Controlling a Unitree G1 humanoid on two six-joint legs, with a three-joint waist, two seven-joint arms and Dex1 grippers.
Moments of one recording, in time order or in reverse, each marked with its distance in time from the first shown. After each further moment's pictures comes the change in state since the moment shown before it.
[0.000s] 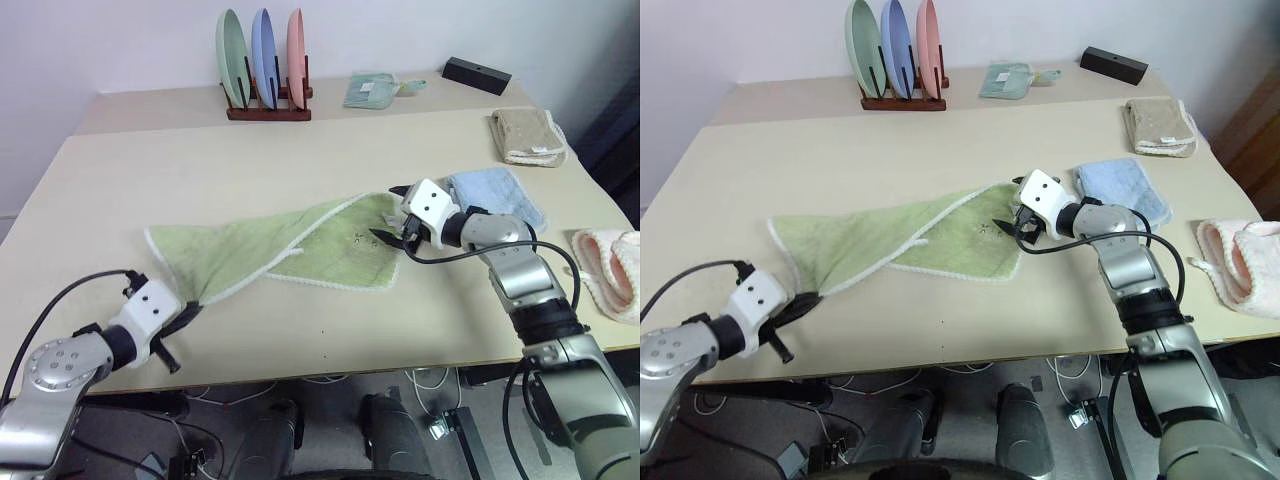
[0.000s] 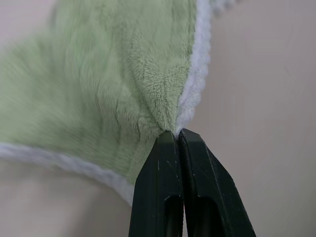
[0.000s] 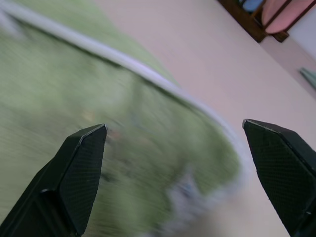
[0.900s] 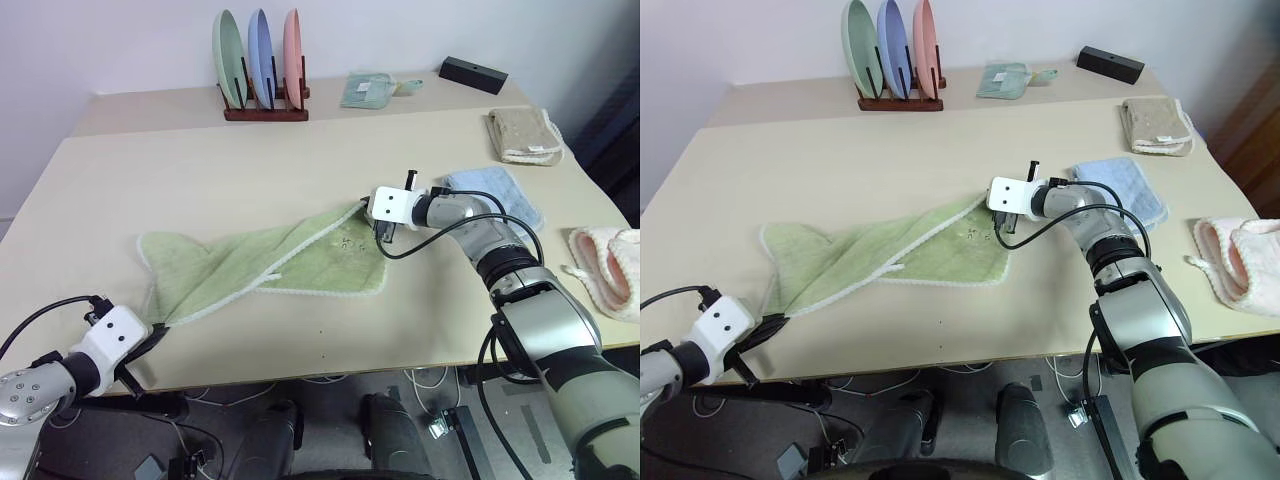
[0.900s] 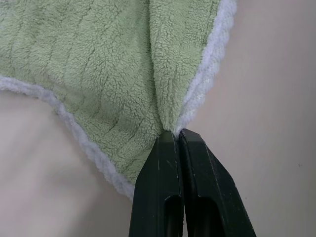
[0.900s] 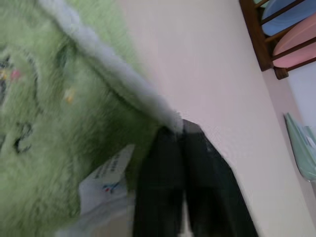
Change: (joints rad) left arm 0.108 0.007 0.101 0.109 0.034 -0.170 0.005; right arm -0.333 0.120 0.134 0.695 -0.318 -0.541 -0.171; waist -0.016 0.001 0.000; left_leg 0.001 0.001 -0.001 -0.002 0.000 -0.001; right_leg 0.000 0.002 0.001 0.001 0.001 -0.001
